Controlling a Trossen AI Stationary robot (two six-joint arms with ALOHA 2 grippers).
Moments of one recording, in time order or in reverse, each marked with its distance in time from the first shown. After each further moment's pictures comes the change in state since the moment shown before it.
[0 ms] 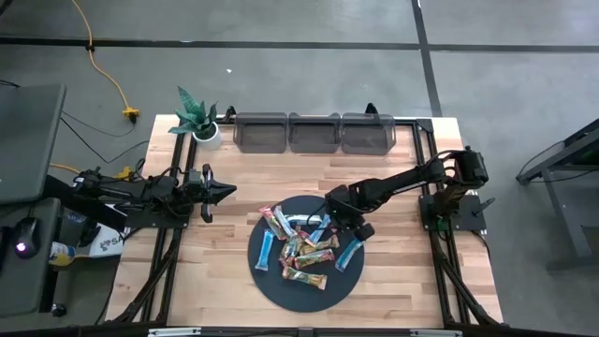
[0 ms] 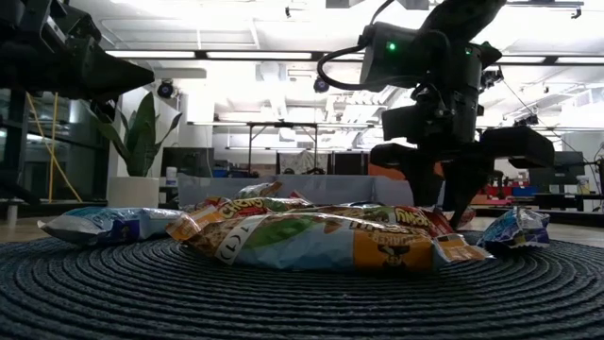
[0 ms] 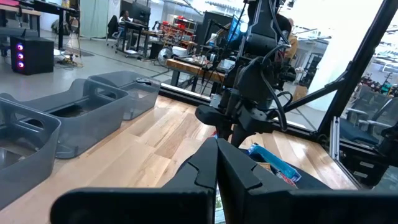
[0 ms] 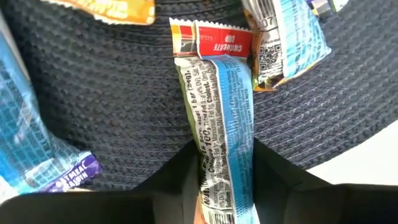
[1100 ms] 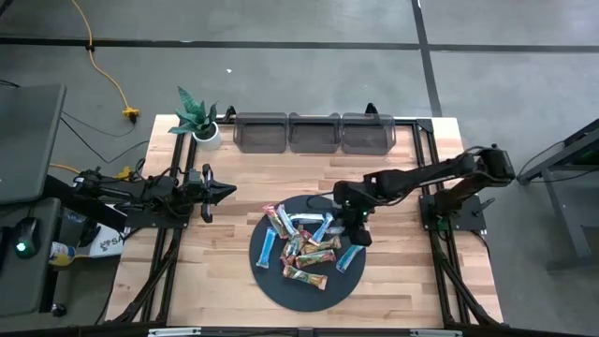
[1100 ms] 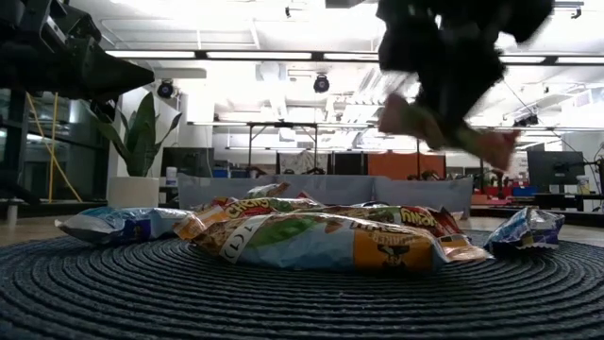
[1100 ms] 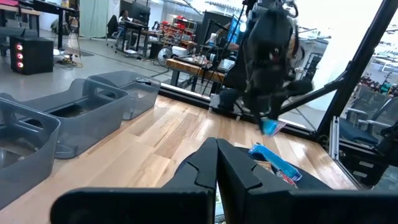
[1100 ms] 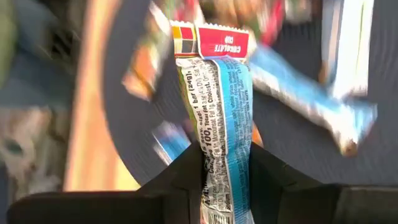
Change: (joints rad) left arm 0.000 0.000 0.000 0.000 0.002 0.000; right arm 0.002 -0.261 -0.003 0.123 -0.387 0.615
